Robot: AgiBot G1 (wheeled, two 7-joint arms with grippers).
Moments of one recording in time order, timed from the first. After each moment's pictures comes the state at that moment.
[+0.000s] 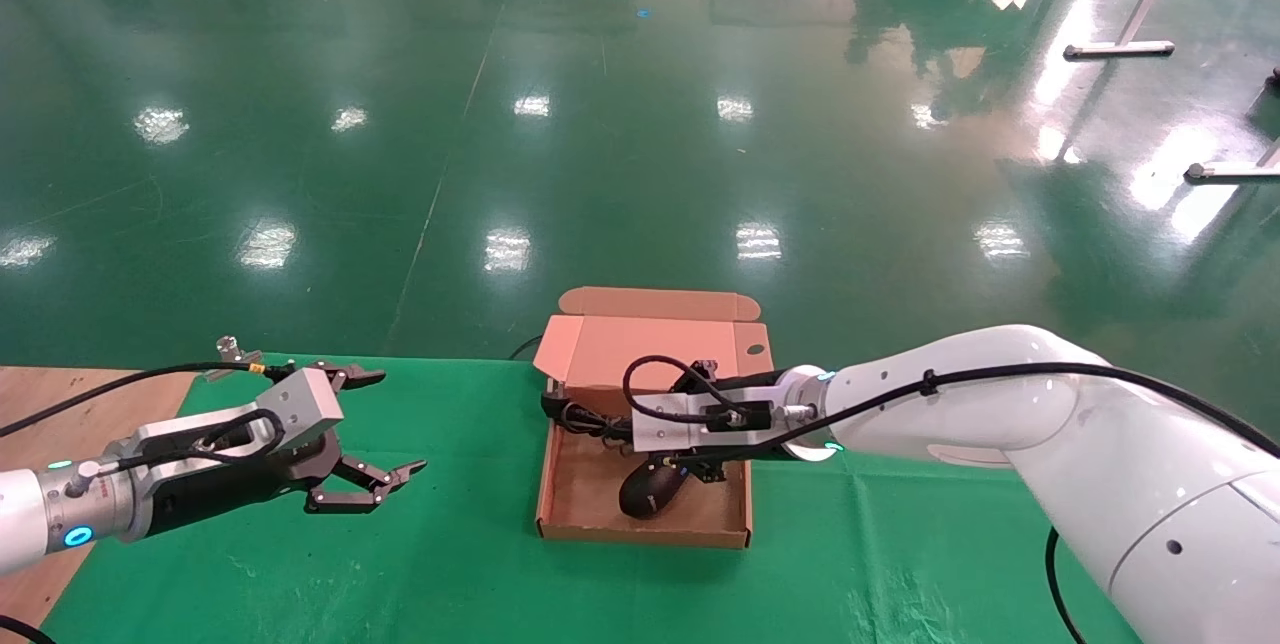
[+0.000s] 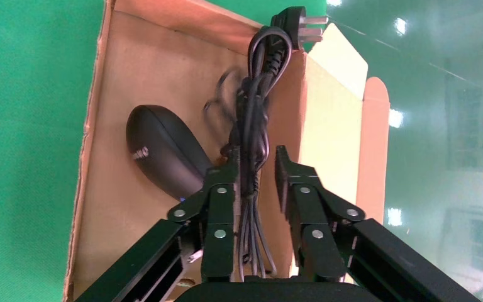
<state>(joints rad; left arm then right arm) -1.35 0.80 0.86 -0.56 0.90 0.91 0.49 1.58 -1.37 -1.02 0.50 -1.60 -0.78 -0.28</state>
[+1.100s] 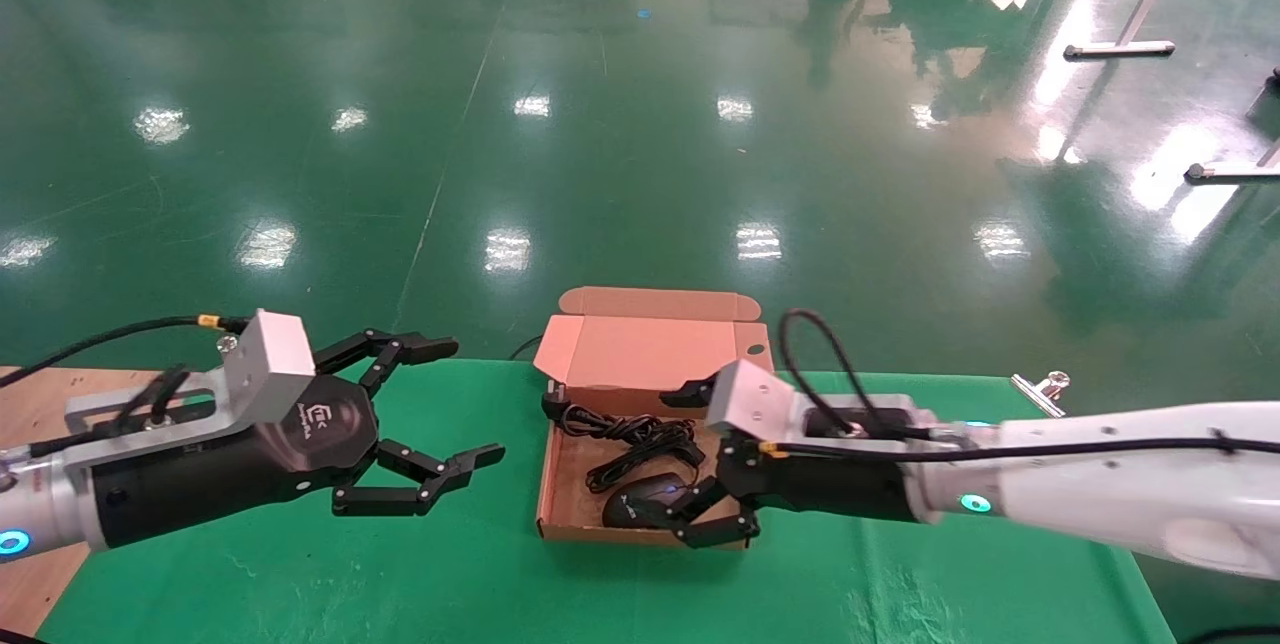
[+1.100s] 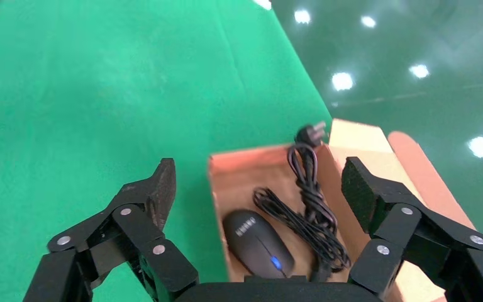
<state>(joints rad) -1.22 0.72 0.60 -0.89 0.82 1.18 0.18 1.37 -1.05 -0.70 0.83 -1.23 -1.09 -0.08</state>
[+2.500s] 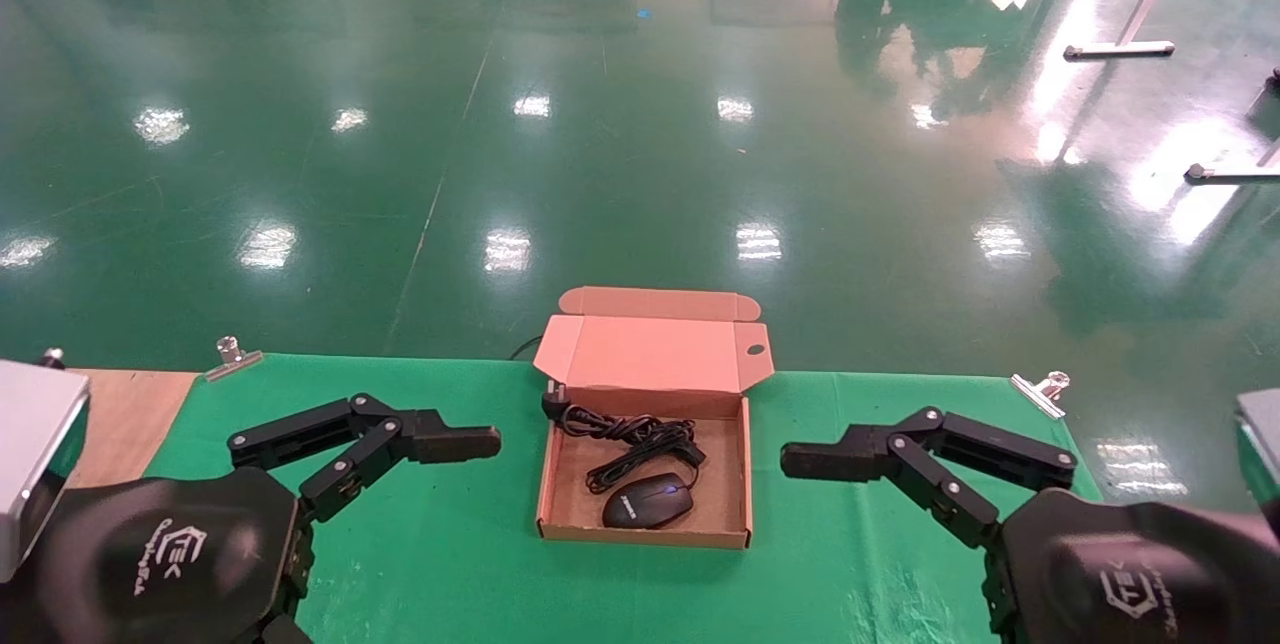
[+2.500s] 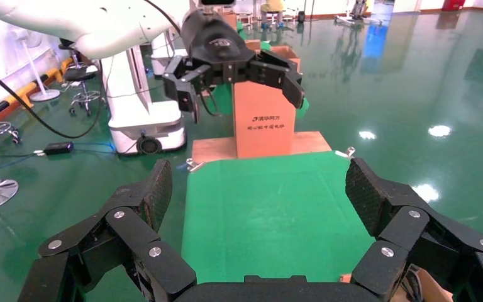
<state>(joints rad) -1.07 0.61 0.27 -1.29 0.73 1.50 -0.19 1.06 -0.59 -0.26 1.30 -0.71 -1.51 0.19</state>
